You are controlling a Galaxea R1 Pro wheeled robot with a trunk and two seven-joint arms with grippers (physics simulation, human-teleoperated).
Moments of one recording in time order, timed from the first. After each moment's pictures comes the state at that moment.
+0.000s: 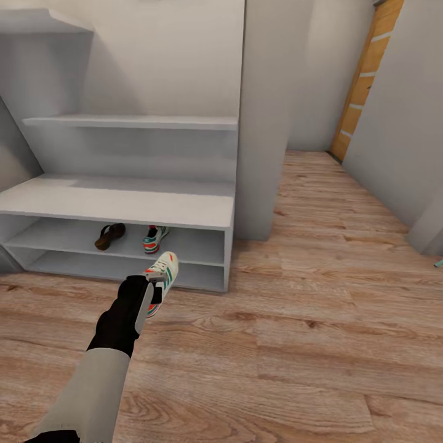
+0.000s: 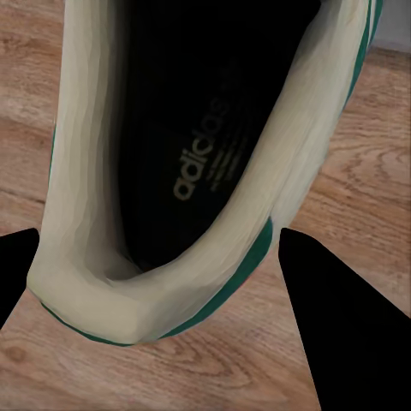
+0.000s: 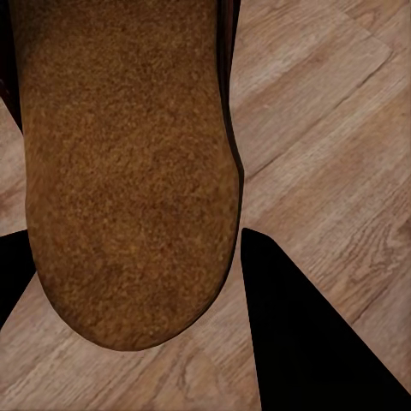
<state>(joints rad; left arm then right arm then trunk) -0.76 -0.13 0.11 -1.05 -0.05 1.00 0.28 -0.10 -0.34 -0.89 -1.46 -0.33 0.85 0.03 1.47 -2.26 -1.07</state>
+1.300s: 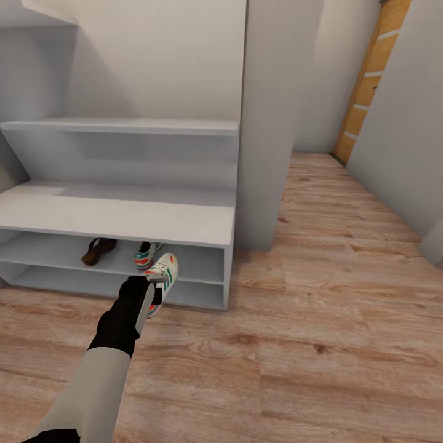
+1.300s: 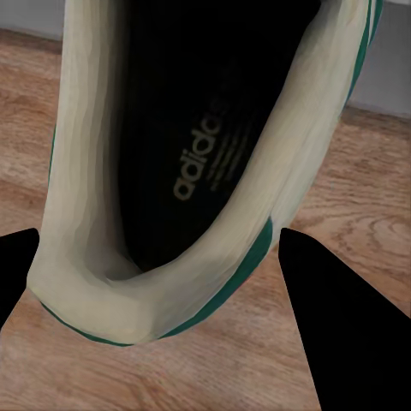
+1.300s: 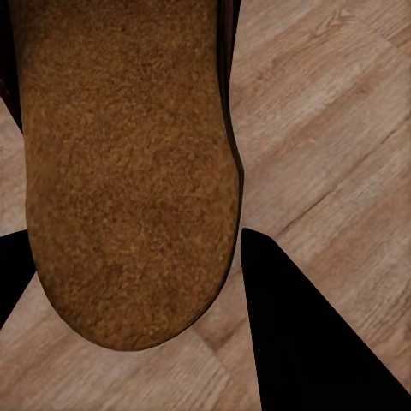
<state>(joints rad) -0.76 -0.13 0.10 -1.03 -0.05 1.00 0.29 -0.10 -0.34 -0.89 -1.46 -0.33 0.85 0.03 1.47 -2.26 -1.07</state>
